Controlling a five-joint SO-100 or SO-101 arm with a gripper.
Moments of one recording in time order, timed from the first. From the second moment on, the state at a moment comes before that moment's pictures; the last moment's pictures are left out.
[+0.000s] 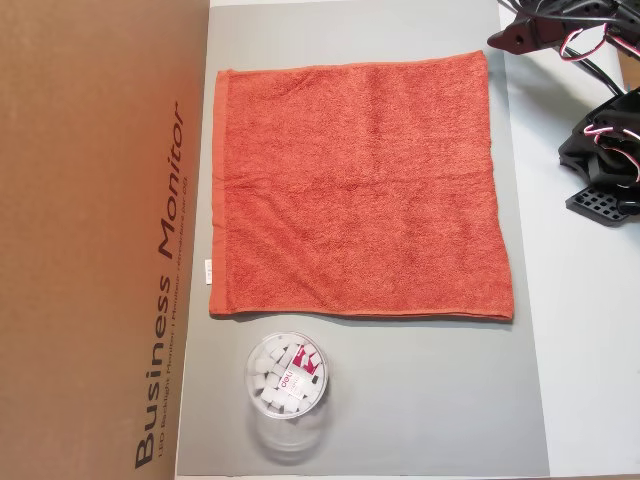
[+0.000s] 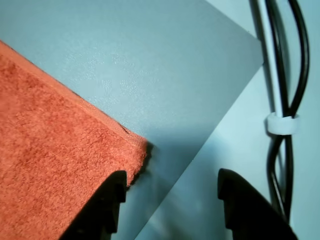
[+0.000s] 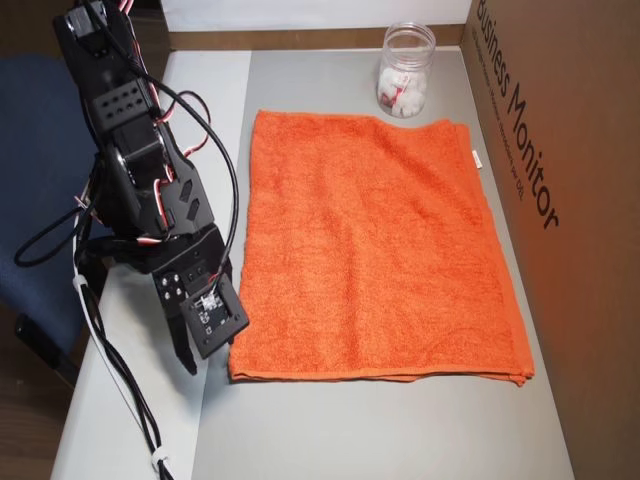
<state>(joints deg) 57.0 134.6 147.6 42.8 83.8</state>
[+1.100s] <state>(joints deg) 50.8 128.8 159.5 26.8 86.5</state>
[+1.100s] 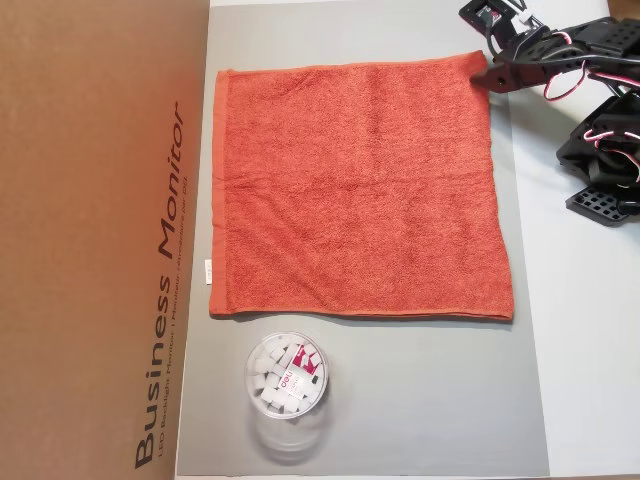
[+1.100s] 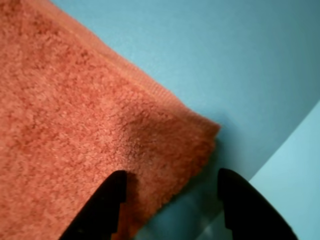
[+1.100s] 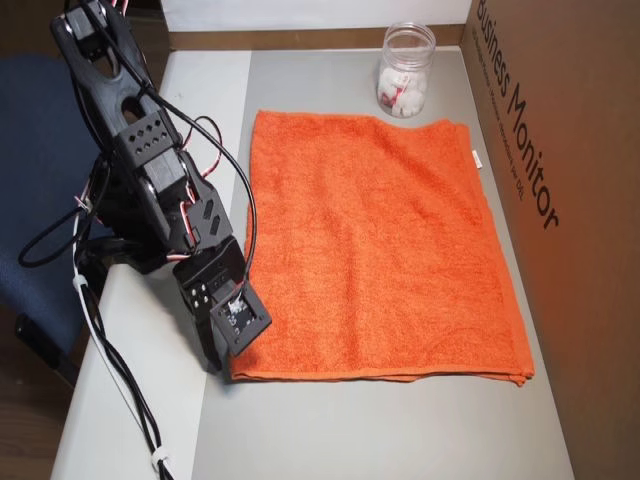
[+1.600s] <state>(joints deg) 50.4 118.2 154.5 24.3 86.8</state>
